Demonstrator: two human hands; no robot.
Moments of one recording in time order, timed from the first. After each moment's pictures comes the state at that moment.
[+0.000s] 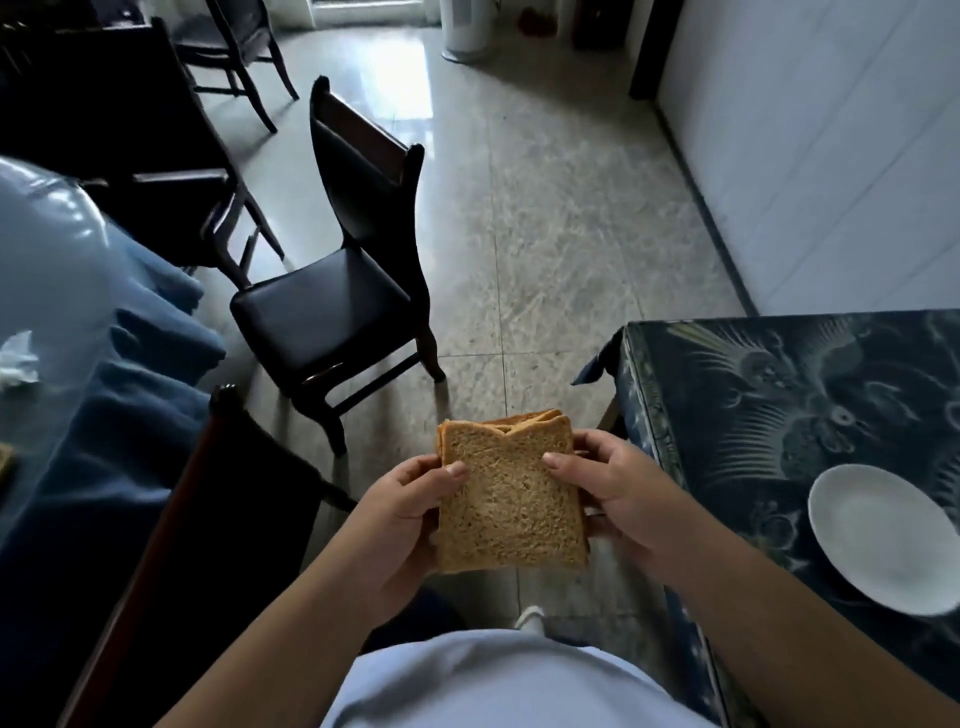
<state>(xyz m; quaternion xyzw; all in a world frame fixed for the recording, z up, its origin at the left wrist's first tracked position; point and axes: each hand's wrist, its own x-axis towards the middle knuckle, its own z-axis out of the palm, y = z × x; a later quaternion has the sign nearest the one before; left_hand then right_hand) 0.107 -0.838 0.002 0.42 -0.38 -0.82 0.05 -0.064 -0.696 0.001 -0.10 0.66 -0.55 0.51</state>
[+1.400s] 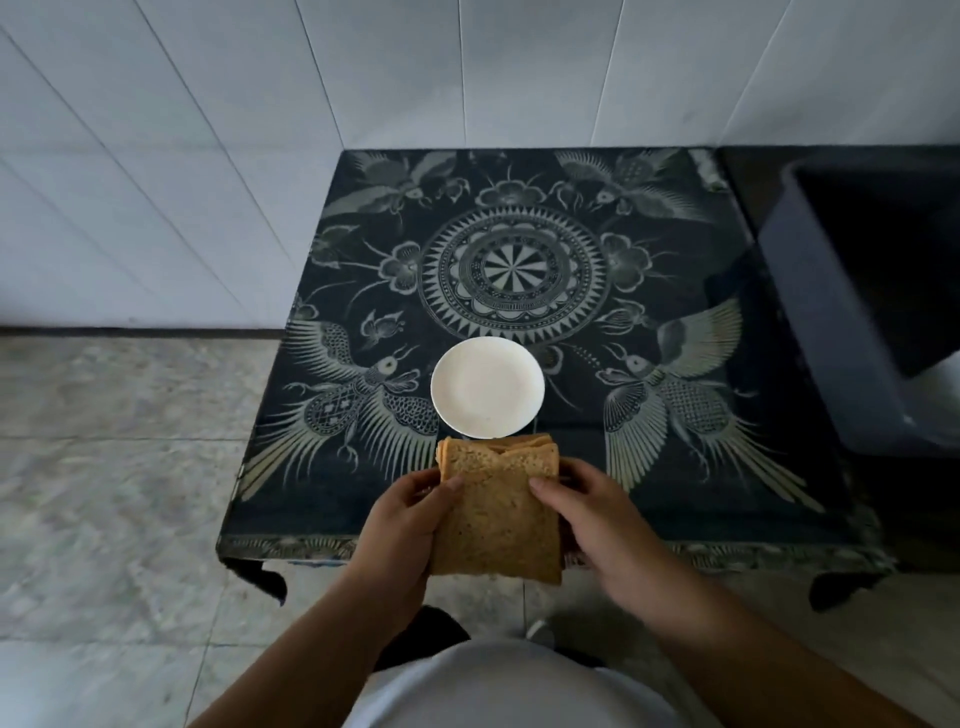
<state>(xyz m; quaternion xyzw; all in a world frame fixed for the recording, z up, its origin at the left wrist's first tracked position) -0.208 -0.710 -0.034 0.06 -0.62 -0.63 -0.46 -0.084 -0.561 -0.043 0.42 0.51 -0.74 -0.06</state>
